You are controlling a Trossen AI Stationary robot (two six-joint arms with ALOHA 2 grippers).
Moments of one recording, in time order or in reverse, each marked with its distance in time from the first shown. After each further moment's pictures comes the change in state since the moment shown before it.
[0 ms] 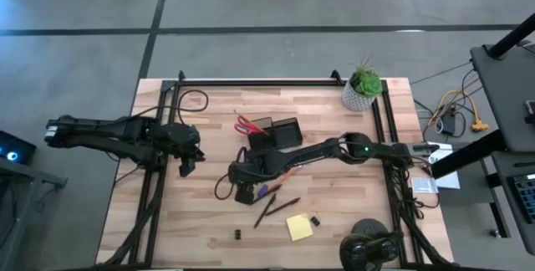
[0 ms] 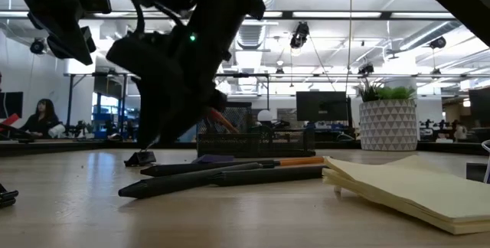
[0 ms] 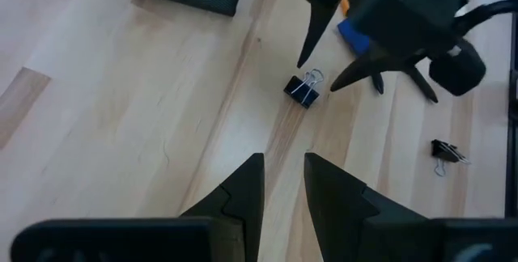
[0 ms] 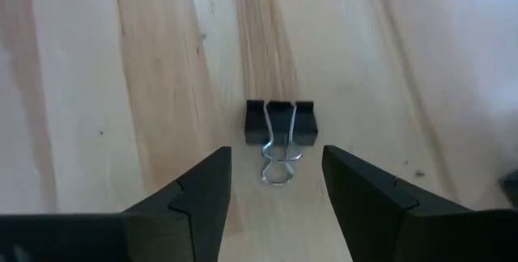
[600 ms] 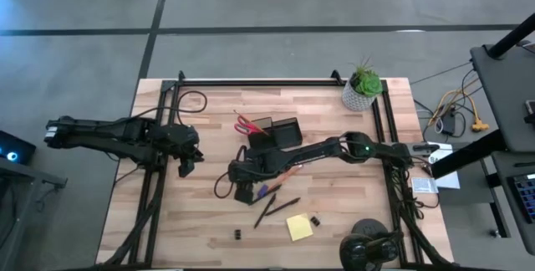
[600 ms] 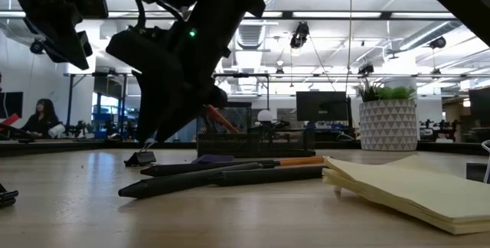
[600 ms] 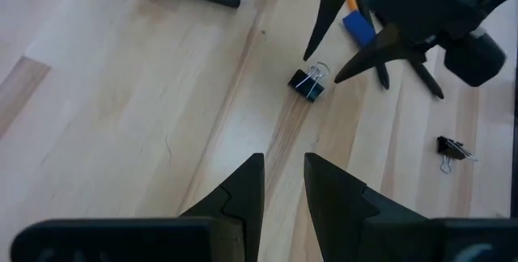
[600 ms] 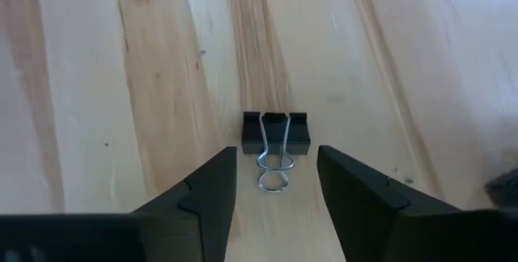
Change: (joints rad) left arm 0.000 -0.024 -0.030 0.002 -0.001 -0.009; right arm -0.004 -0.004 -0.002 0.010 0.001 0.000
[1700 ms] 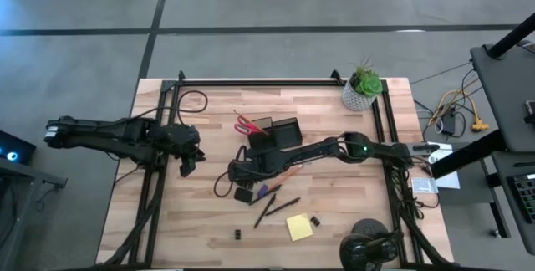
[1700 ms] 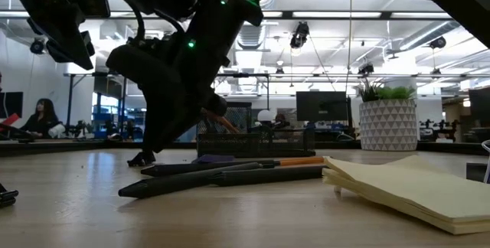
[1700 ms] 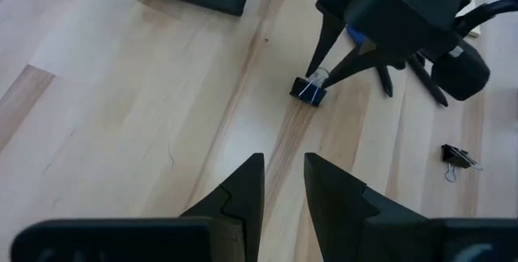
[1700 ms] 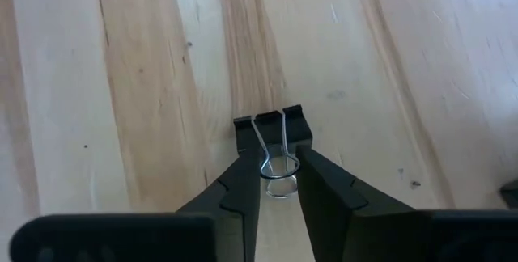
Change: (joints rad) left arm 0.000 0.007 -0.006 0.025 -0.017 0.000; right arm -0.008 0.019 0.002 0.009 -0.008 0.003
